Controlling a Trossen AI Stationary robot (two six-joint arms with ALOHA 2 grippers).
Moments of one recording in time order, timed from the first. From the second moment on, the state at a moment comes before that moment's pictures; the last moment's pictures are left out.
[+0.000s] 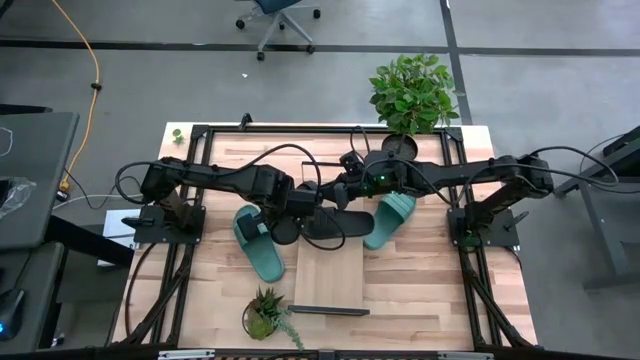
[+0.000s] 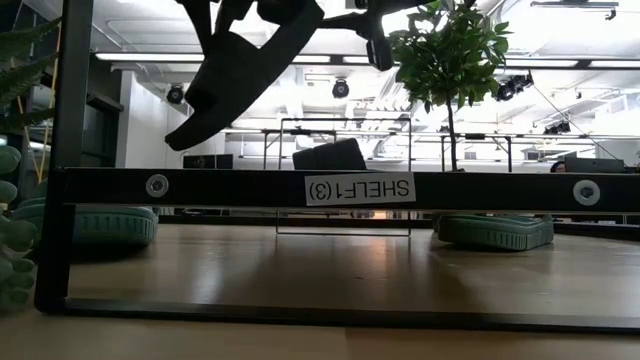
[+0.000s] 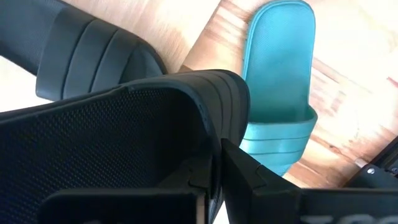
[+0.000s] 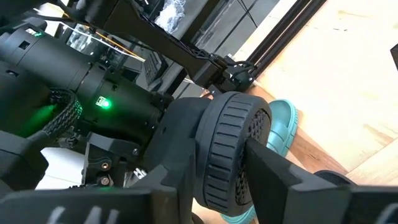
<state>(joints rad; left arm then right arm) -0.01 1.80 1.82 -1.54 -0.03 0.92 -0.03 1.48 1.13 0.09 -0.07 0.86</state>
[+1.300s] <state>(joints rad) -0.01 1.80 2.30 -1.57 -0.31 0.83 -0.01 1.48 1.13 0.06 0.18 0.89</state>
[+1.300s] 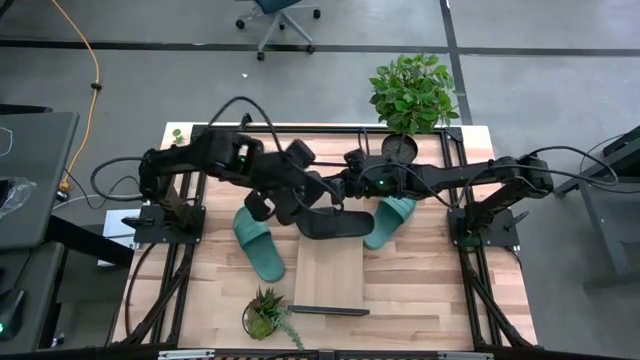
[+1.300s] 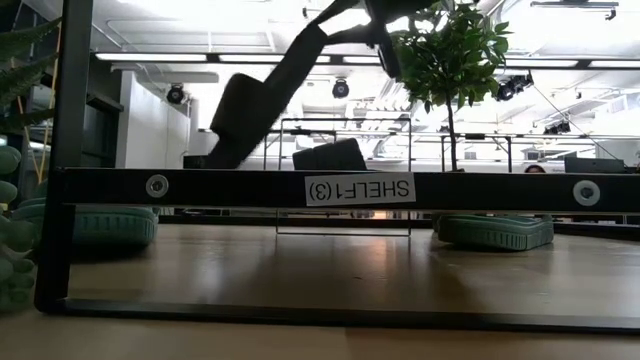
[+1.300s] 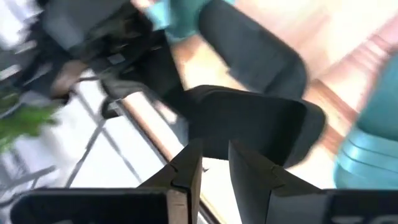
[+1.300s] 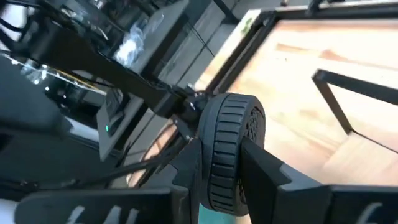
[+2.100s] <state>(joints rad) -0.01 1.74 2.34 -1.57 -0.33 0.74 0.14 1.18 1.11 -0.17 0.61 0.94</state>
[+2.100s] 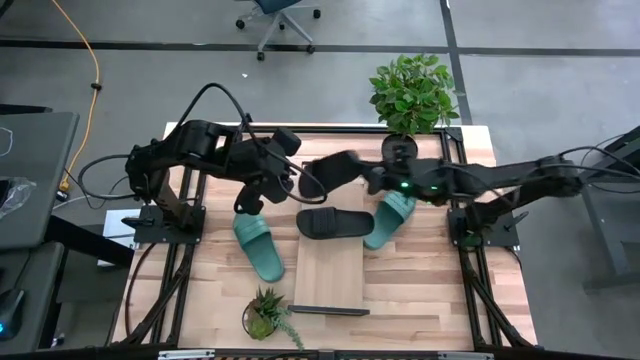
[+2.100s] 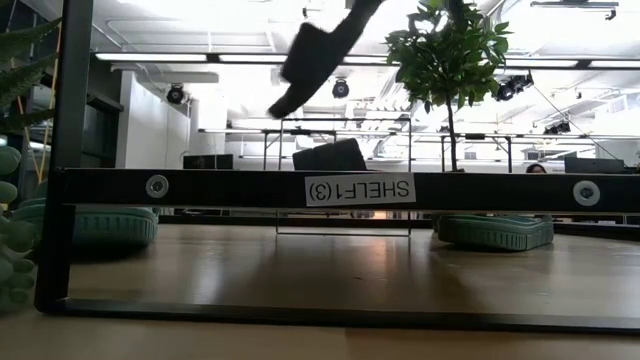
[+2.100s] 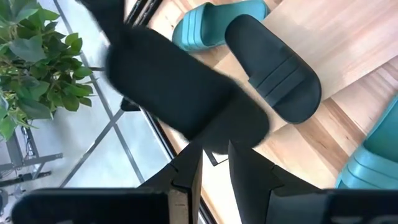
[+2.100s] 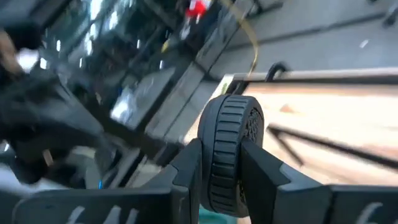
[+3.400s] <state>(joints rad) -0.01 1.73 2.34 -1.57 -0.28 0.65 0.34 1.34 0.61 0.57 1.09 1.33</state>
